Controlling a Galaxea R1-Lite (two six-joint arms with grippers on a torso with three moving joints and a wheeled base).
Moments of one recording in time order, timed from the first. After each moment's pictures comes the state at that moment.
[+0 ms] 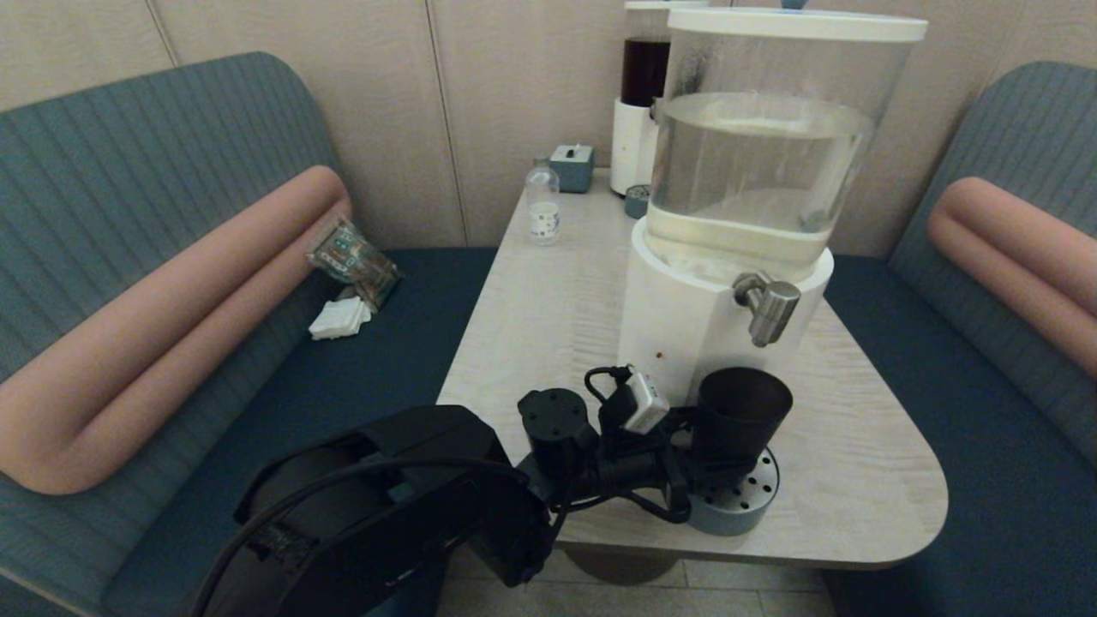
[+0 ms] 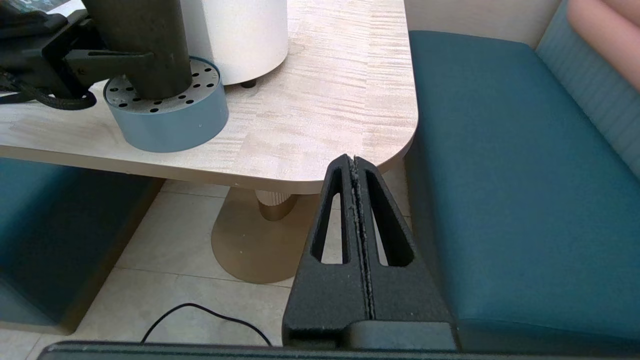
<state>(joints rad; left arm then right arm) -0.73 2.57 -1.27 -1.52 -0.69 -0.02 0.01 0.00 0.00 -0.04 0.00 0.00</state>
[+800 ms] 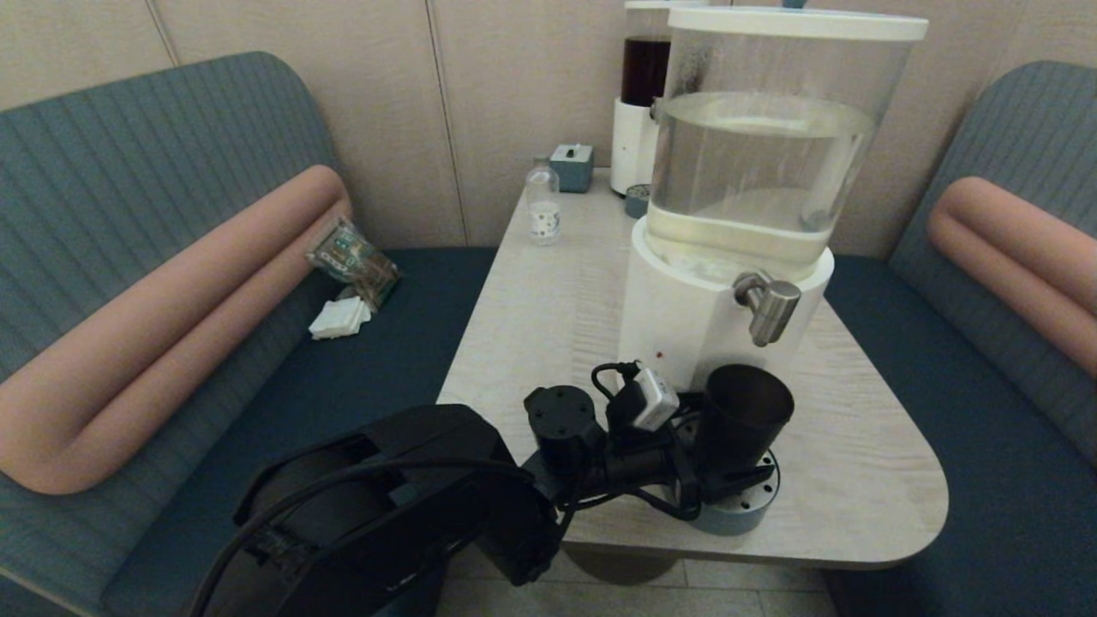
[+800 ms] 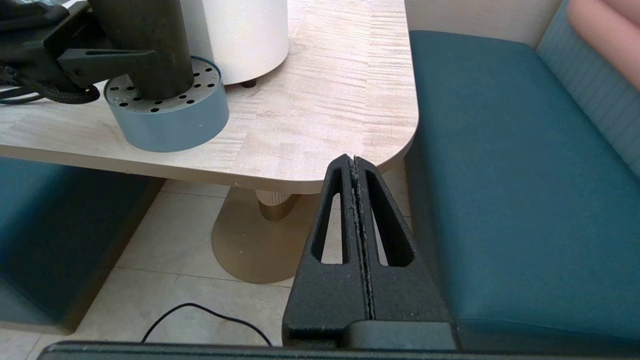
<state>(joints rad) -0.74 2.56 -1.29 -1.52 -0.67 -0.01 0.01 0.00 0.00 -0.04 0.00 0.00</state>
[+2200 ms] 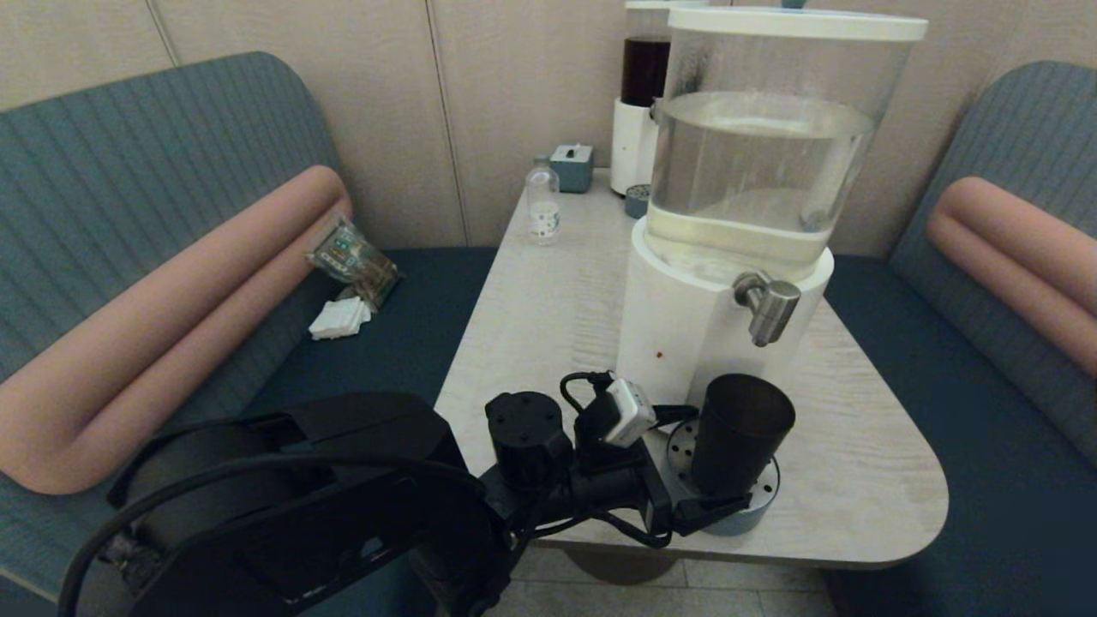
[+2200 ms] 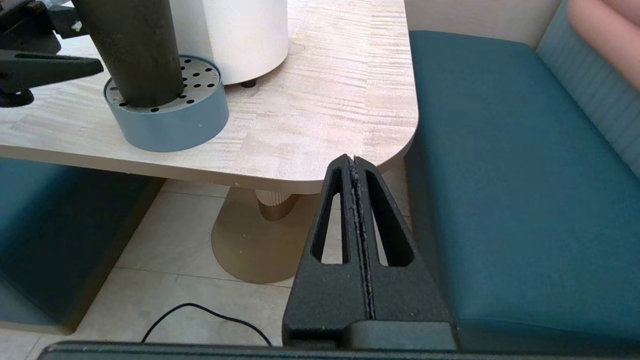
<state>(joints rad) -0.74 2.38 -0.98 -1.52 -0.61 0.04 0.01 0.00 0.00 -0.04 0.00 0.00</state>
